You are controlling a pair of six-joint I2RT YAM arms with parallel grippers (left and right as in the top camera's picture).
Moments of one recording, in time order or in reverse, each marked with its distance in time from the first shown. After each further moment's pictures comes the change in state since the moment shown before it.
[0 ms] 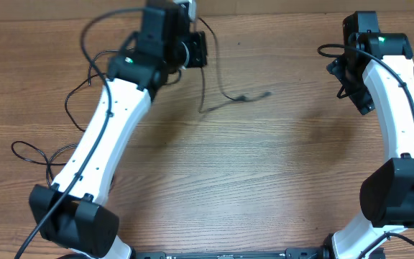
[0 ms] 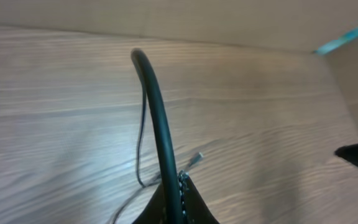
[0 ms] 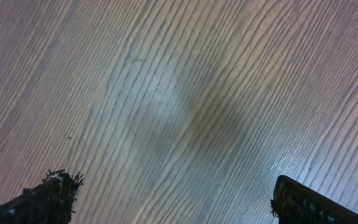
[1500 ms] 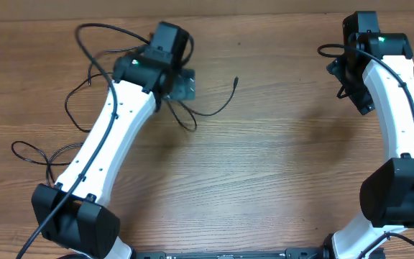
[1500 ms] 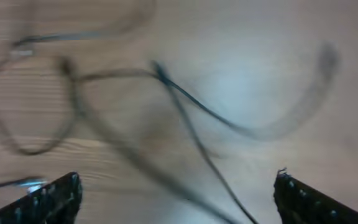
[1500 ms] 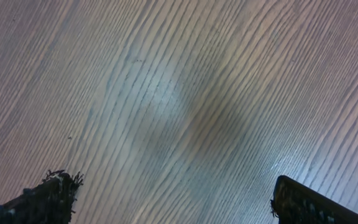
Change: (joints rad) left arm -0.011 -0.002 -0.054 -0.385 -0.505 -0.050; right arm 0.000 0.000 0.000 0.000 0.001 0.000
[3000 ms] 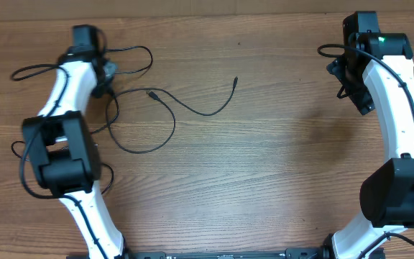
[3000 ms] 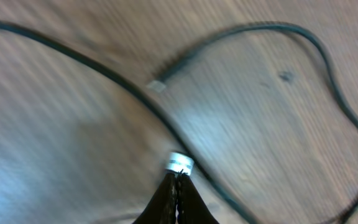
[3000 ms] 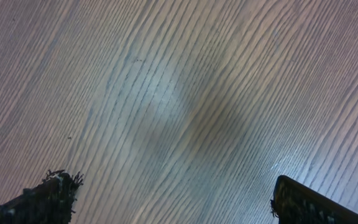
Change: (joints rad) left arm 0.502 0.431 0.015 0.386 0.179 -0.432; right arm 0.000 0.000 0.000 0.000 0.000 0.000
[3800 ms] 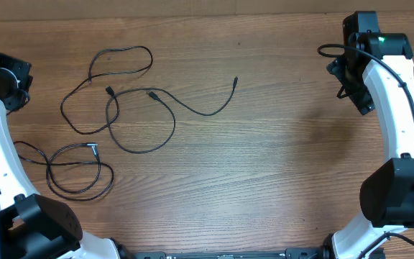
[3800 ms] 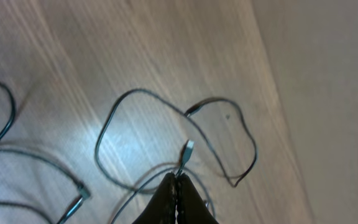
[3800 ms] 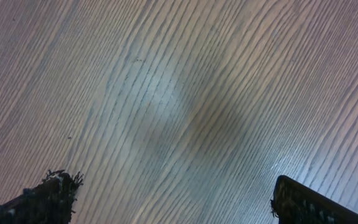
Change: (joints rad) left arm 0.332 -0.461 0.047 -0.327 0.228 0.089; right arm 0.000 0.000 0.000 -0.001 0.000 -0.001
